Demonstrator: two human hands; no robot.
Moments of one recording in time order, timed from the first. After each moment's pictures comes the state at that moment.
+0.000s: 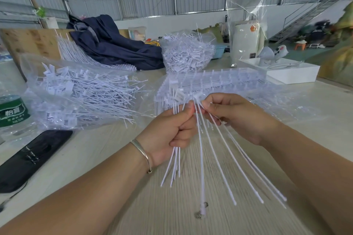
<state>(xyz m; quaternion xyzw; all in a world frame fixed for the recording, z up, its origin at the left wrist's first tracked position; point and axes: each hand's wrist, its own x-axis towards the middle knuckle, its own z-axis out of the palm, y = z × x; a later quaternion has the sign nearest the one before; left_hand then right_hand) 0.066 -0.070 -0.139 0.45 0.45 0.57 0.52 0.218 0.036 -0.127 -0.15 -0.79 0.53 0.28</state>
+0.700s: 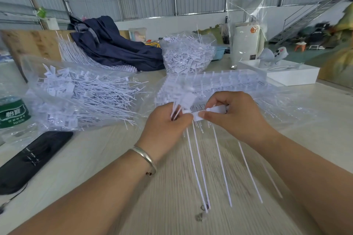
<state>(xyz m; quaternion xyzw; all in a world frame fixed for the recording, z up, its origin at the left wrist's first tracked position) 0.064 -0.072 -0.137 0.52 0.67 0.52 0.10 0.210 0.033 -0.132 -0.26 -0.83 0.26 0.42</state>
